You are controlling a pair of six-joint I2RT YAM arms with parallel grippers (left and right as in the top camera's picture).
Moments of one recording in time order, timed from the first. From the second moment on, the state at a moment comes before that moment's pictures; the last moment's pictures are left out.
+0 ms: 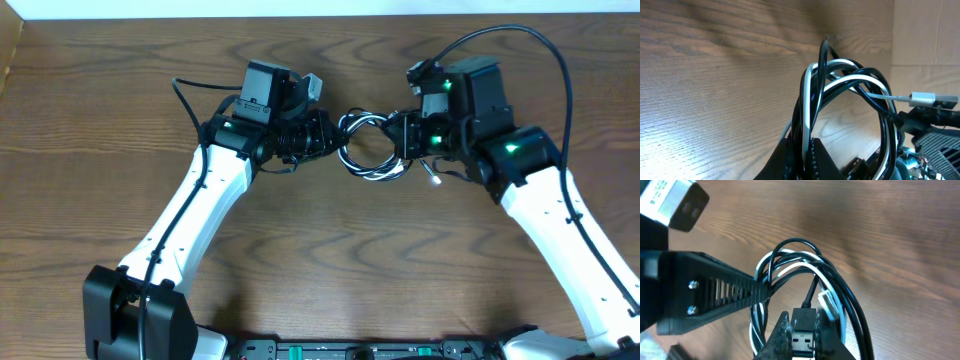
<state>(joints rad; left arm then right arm) -0.33 1.60 1.28 -0.61 0.65 -0.59 0.38 1.45 1.30 -0.64 -0.36 0.33</state>
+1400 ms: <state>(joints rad) -0.42 1.75 1.27 -0.47 0.86 -0.65 0.09 1.45 1.31 -0.89 -0.43 0.36</state>
